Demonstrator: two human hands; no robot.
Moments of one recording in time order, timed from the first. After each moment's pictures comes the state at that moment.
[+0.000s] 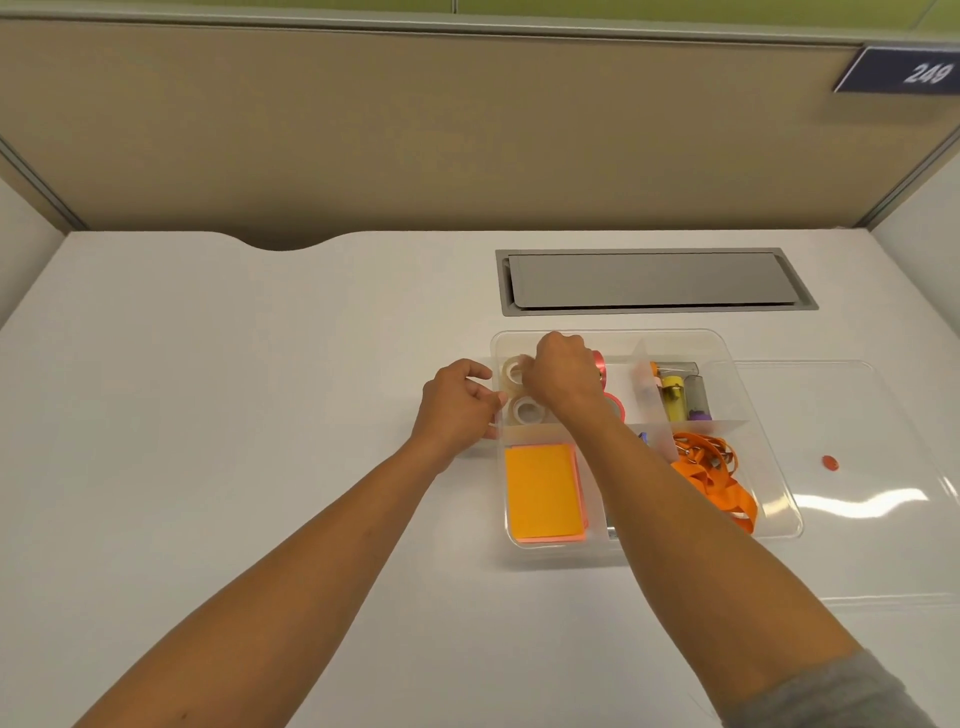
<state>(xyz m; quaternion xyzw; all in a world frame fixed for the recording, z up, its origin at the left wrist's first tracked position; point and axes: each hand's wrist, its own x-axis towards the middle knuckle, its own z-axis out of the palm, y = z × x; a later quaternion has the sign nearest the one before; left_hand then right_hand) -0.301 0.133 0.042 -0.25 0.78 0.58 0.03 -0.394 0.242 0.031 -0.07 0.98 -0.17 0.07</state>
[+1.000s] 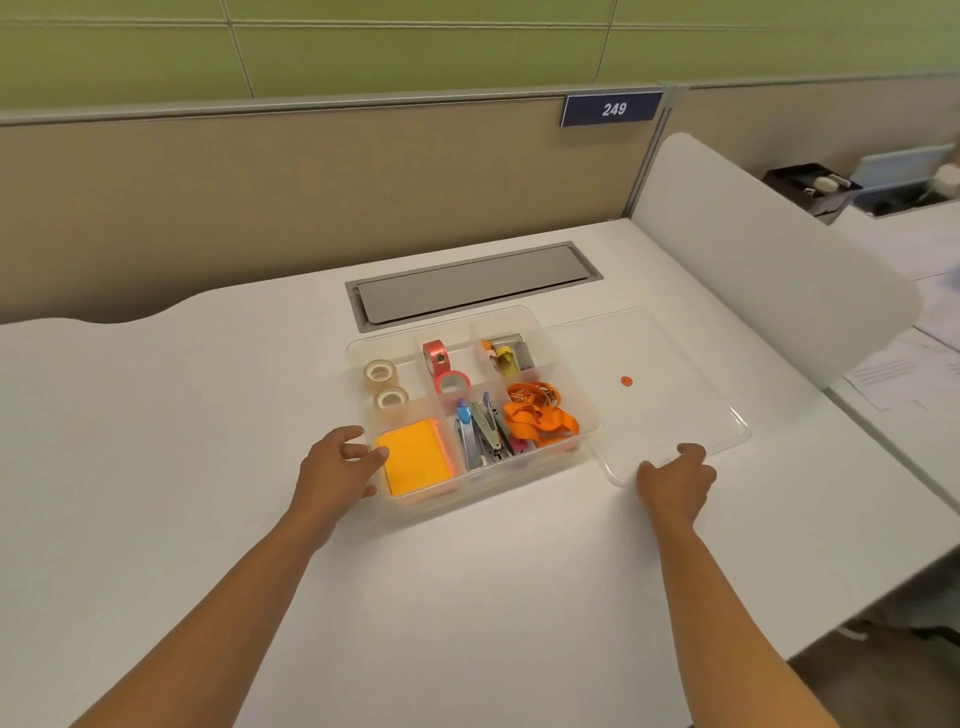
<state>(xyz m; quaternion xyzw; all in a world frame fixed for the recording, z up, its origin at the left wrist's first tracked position) -0.215 0.158 0.029 -0.21 0.79 0.58 0.06 -0.223 0.531 0.011 0.42 0.82 -0.38 -0.07</state>
